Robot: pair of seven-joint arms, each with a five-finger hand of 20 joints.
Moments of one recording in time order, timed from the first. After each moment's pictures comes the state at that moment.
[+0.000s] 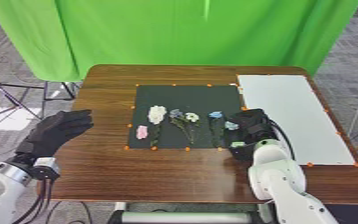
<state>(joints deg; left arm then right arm) 120.3 -58.1 -111.5 -109.8 47.9 -20.1 -4.5 -95.1 -65.1 70.0 -107.7 -109.0 18.0 35.9</state>
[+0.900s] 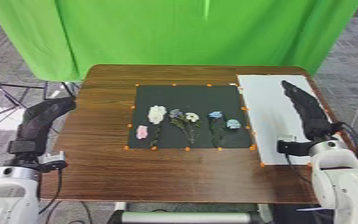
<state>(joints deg) 122.7 -56.7 -102.4 -113.5 63.7 9.3 17.5 -108.0 -65.5 97.1 -111.8 -84.6 1.8 7.5</state>
